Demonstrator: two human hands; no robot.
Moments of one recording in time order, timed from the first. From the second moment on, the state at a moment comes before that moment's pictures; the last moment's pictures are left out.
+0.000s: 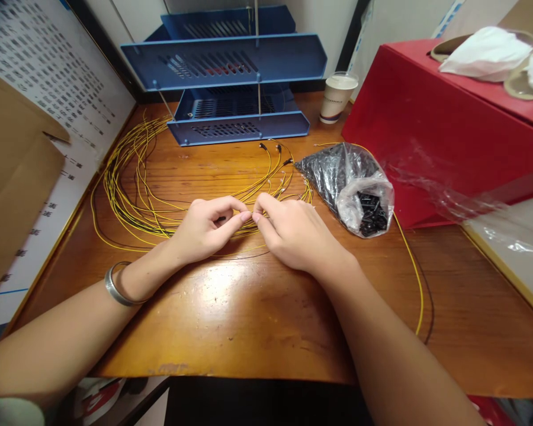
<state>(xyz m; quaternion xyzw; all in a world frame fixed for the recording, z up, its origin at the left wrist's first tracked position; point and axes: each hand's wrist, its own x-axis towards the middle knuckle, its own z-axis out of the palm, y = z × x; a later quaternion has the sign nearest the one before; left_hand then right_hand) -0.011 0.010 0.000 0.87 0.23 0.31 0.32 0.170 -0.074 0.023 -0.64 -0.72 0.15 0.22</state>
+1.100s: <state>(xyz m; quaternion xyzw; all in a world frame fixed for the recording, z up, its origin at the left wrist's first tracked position) -0.011 0.010 0.001 0.87 0.25 0.27 0.32 0.169 -0.075 0.024 -0.65 -0.72 0.15 0.19</state>
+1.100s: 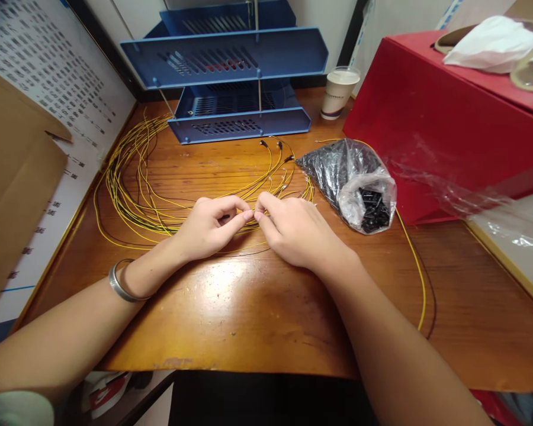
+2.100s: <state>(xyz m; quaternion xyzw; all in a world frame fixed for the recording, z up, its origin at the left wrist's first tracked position) -0.010 0.011 0.001 0.88 0.25 0.25 0.32 0.169 -0.074 0.022 -0.65 -0.72 0.14 0.18</state>
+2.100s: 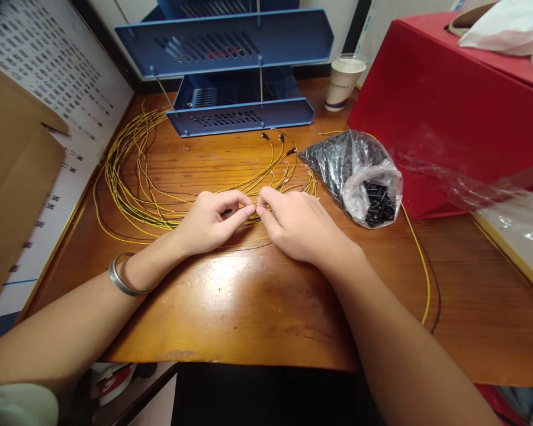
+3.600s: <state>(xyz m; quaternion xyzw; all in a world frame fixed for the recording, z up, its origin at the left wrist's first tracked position) -0.011 0.013 -0.003 0.88 0.24 0.28 0.30 0.171 -0.074 0.019 -0.65 -0.72 0.15 0.20</state>
